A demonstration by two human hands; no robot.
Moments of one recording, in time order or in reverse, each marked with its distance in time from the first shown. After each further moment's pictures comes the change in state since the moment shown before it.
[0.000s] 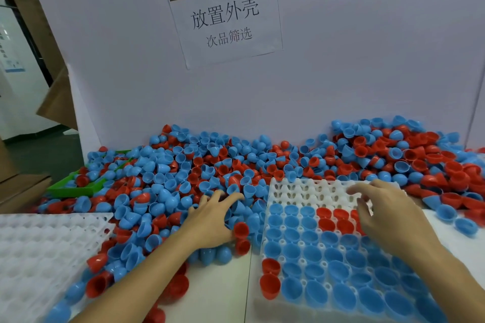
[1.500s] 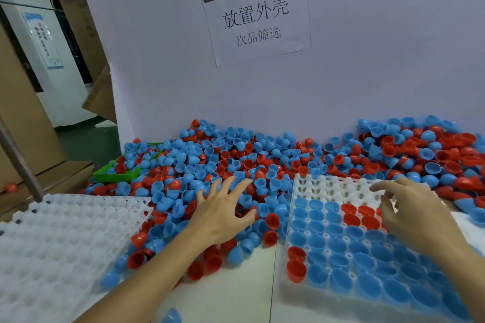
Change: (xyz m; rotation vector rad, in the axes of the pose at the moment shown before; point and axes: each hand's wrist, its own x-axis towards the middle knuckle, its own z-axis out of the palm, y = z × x) left_hand -0.043 -0.018 -0.010 0.048 0.219 -0.038; right_hand 0.001 -0.001 0.005 0.026 0.015 -0.023
